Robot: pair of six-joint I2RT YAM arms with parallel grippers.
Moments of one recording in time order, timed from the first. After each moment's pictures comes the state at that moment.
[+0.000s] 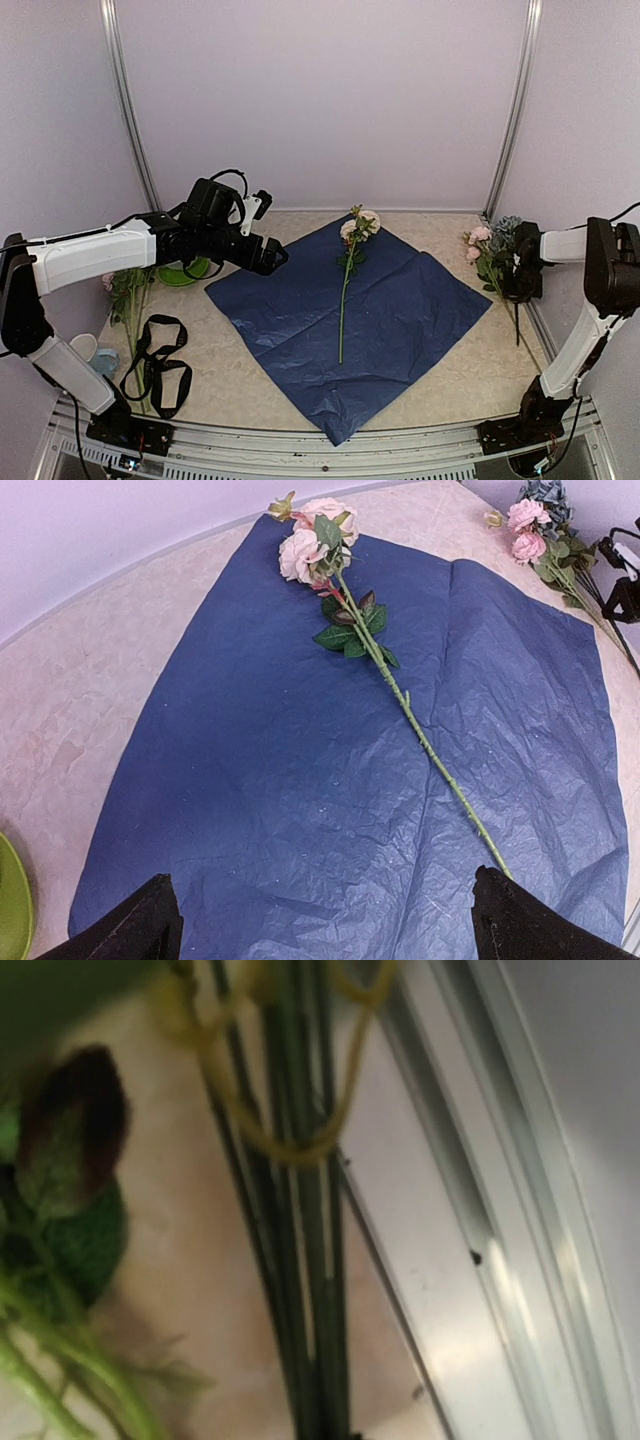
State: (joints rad) left arm -0.66 1.53 1.17 -0.30 0.04 -0.11; right arm -0.16 1.73 1.00 -0.50 0.25 0.17
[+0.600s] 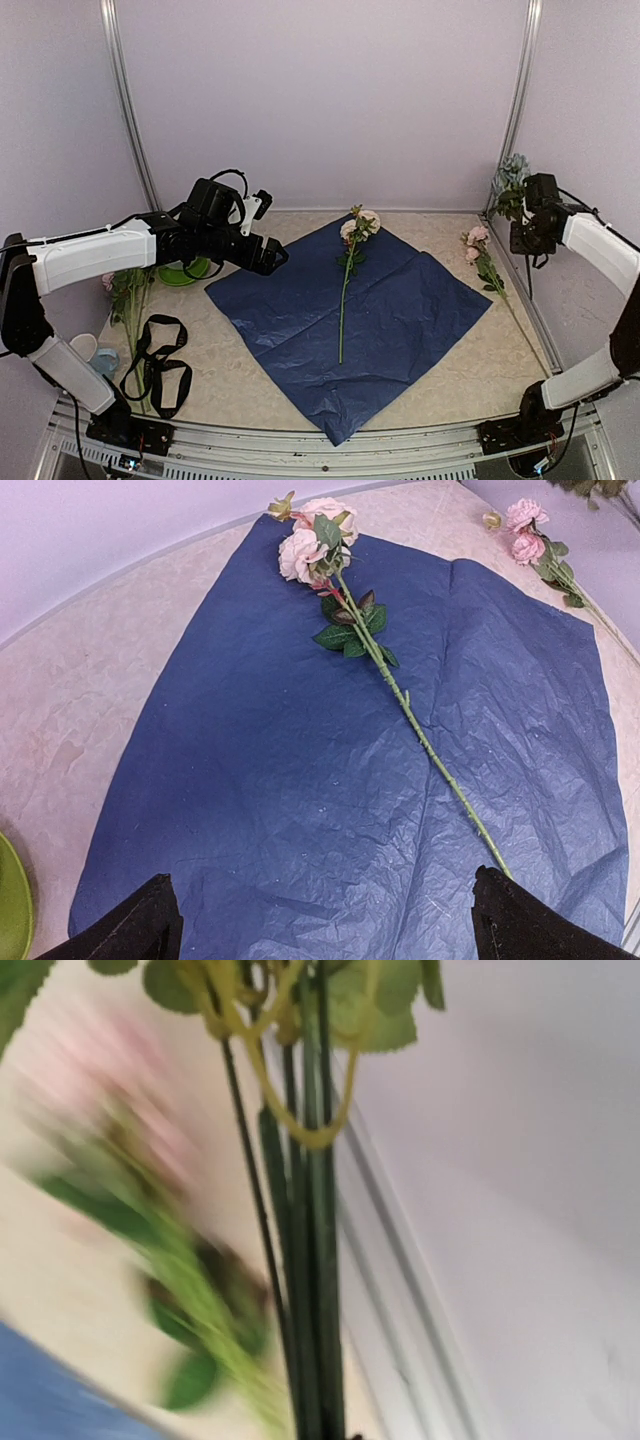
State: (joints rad) left arm -0.66 1.53 1.17 -0.30 0.05 -0.10; right arm -0.02 1.39 1.10 -0.61 0.40 0.11
